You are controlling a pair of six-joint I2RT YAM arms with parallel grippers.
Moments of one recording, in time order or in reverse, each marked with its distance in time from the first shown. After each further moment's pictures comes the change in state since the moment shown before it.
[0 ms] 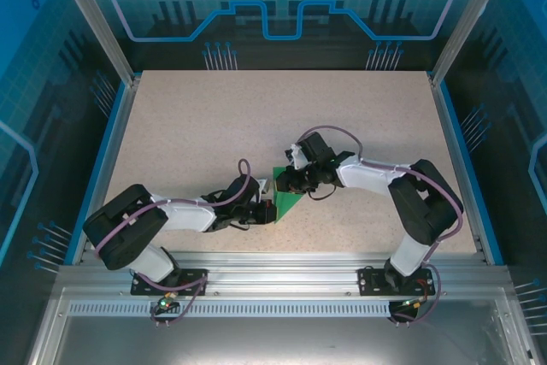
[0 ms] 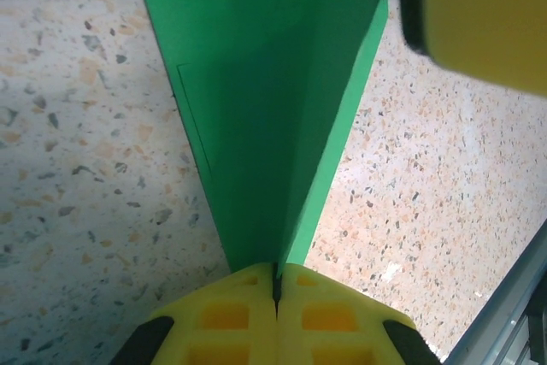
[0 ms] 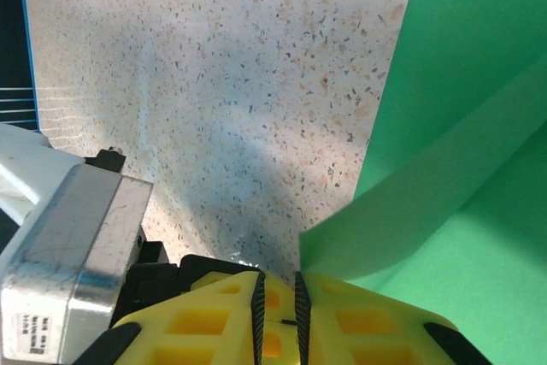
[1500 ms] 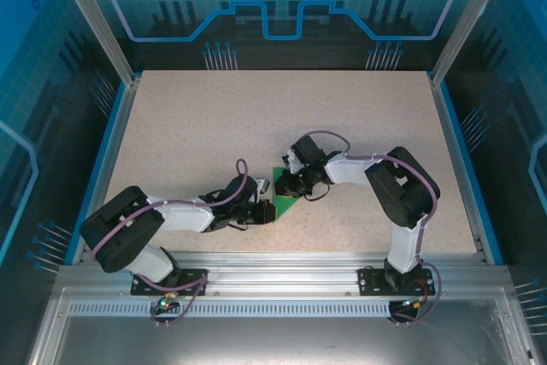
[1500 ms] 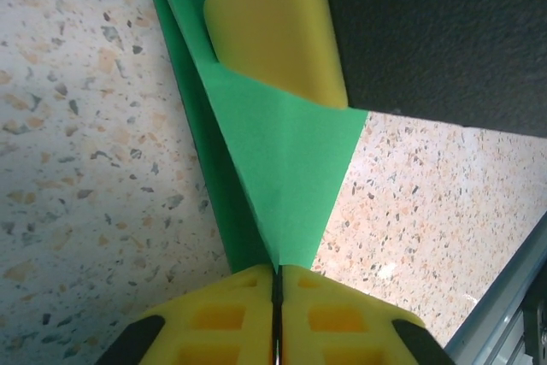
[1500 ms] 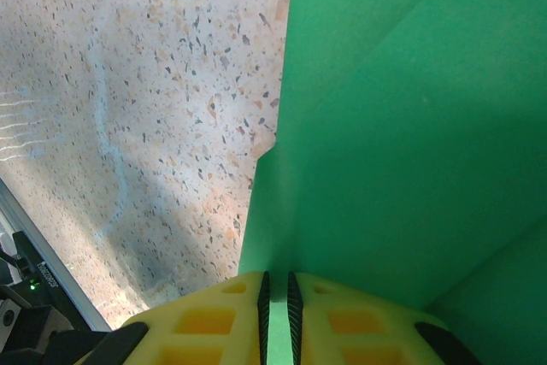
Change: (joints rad) left arm 0.006 -0.024 -0.010 -0.021 0.011 -0.006; right arm -0.003 0.171 0.055 0.005 0.014 0.000
